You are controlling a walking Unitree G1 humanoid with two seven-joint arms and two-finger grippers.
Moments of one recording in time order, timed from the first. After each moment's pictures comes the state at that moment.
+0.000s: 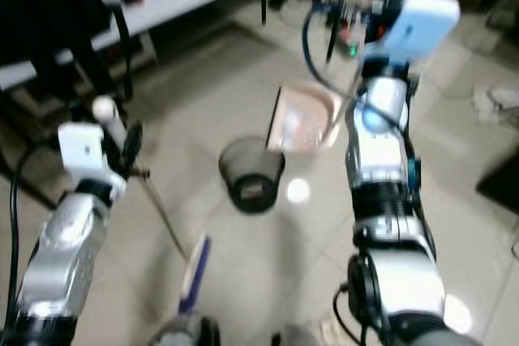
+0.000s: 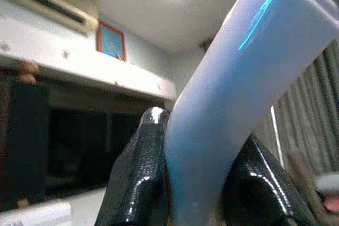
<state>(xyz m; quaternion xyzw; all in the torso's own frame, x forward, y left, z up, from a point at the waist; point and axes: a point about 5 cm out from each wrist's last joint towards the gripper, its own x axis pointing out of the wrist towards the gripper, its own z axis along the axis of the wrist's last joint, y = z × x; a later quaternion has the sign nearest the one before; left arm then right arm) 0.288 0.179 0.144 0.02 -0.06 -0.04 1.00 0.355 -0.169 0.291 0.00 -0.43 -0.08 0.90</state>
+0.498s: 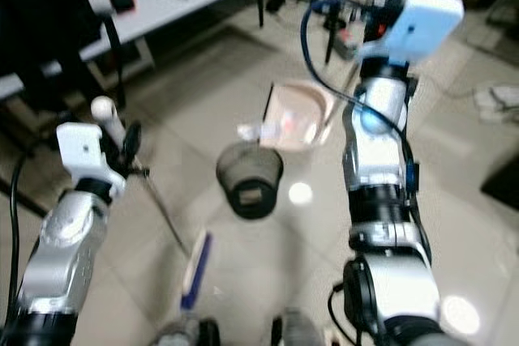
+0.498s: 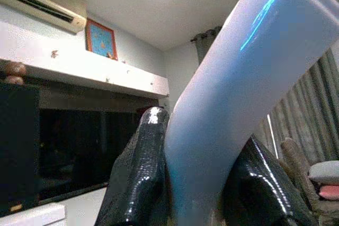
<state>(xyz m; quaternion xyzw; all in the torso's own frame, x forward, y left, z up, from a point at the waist) 0.291 0.179 0.144 0.01 -0.06 -0.04 1.00 0.352 -0.169 0.289 0.01 -0.42 -0.09 0.90</state>
